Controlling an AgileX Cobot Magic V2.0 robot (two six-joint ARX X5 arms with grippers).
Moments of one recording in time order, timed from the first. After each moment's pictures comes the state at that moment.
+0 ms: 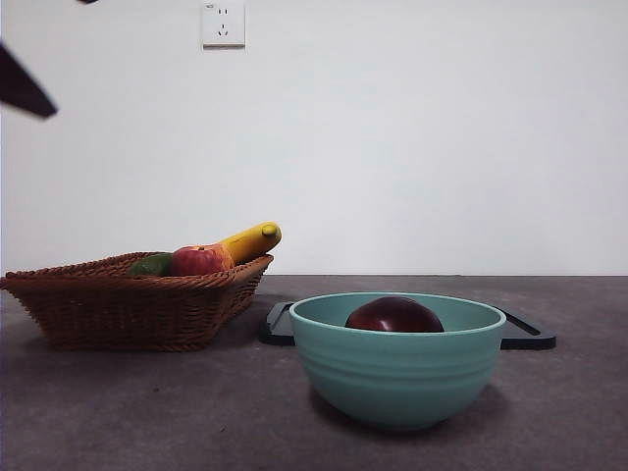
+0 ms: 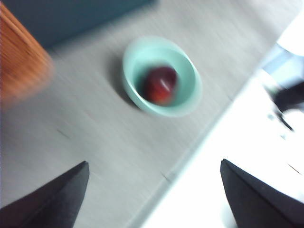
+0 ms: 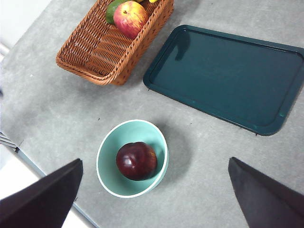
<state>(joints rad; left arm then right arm) -0.42 0.93 0.90 -0.92 0.61 0.09 0.14 0.85 1.01 -0.93 -0.57 0.00</state>
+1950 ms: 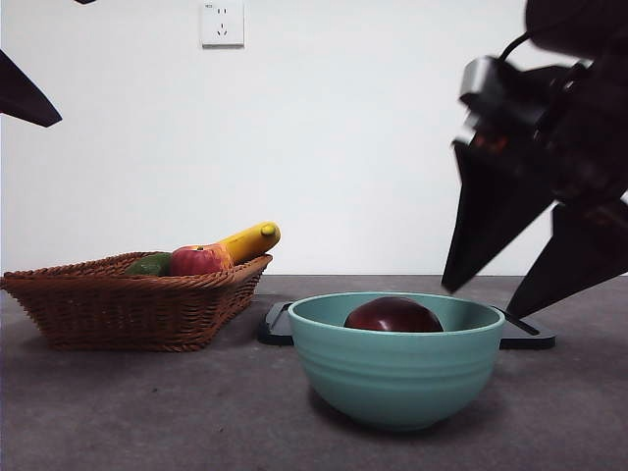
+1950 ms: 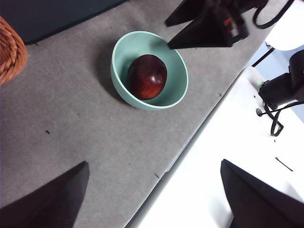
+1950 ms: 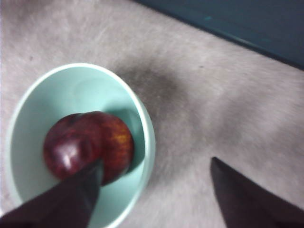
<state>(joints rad) -0.42 0.92 0.89 -0.90 0.63 0.09 0.48 1.29 0.72 -0.44 -0.34 0.17</state>
